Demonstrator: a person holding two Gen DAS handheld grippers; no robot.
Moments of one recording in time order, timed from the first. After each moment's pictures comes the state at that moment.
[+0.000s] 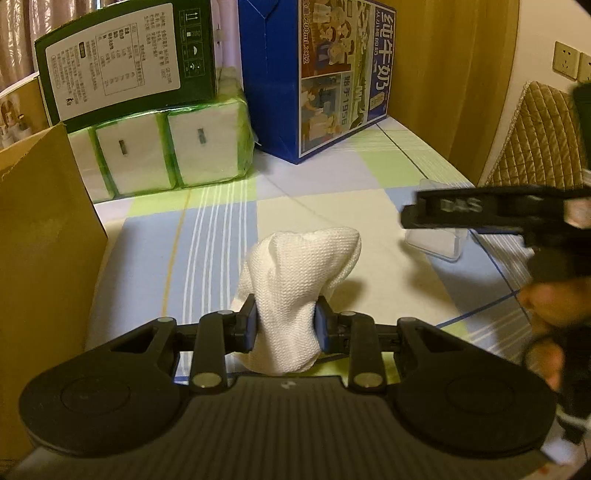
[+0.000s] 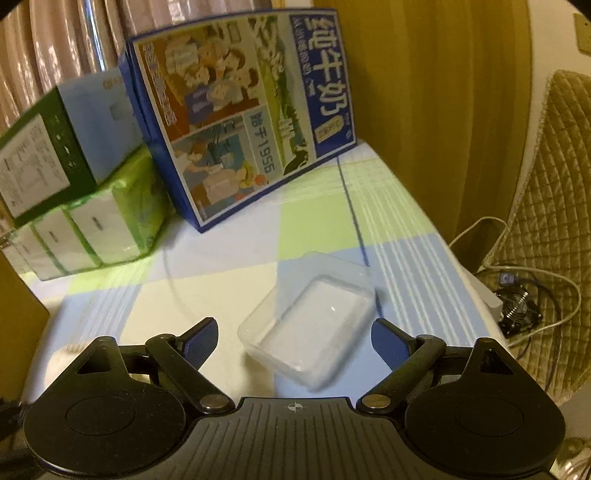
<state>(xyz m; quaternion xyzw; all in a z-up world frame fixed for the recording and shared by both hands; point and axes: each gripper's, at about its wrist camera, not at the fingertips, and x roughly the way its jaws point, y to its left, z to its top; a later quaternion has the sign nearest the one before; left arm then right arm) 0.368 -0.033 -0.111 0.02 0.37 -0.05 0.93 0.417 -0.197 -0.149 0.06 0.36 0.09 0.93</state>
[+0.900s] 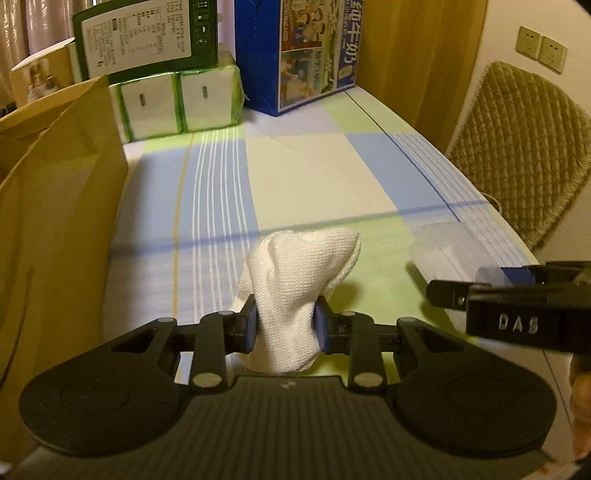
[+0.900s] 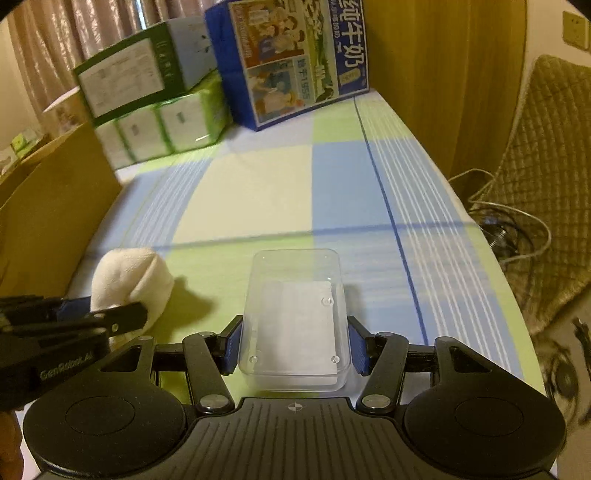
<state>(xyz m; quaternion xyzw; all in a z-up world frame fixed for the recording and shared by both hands) 0.248 -0.018 -0.096 0.01 0.41 -0.08 0.91 0.228 -0.200 -0.124 0.02 0.42 0.12 0.90</state>
